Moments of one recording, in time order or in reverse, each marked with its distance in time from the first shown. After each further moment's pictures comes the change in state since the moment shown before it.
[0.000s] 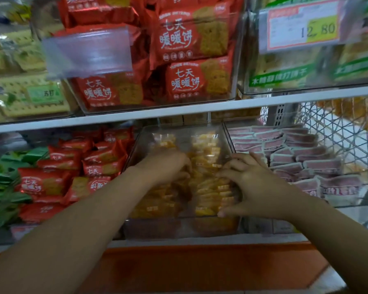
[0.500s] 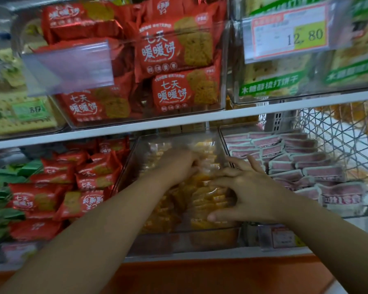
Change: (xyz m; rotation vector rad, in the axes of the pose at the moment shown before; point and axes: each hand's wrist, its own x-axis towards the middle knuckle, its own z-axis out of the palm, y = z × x) left_hand 0.037 0.019 -0.004 -0.149 0.147 -0.080; right_hand 0.009 0.003 -0.006 0.101 -0.048 0.023
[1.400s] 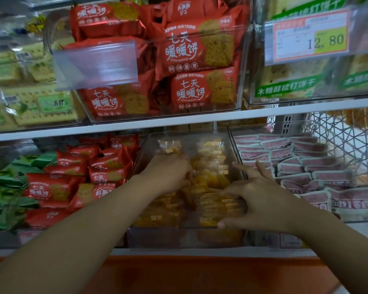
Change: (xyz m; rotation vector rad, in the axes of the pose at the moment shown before) left_hand -0.043 -0.017 -0.015 0.165 -0.081 0.026; right_hand -0.010 -0.010 0.000 -0.001 -0.062 -0.016
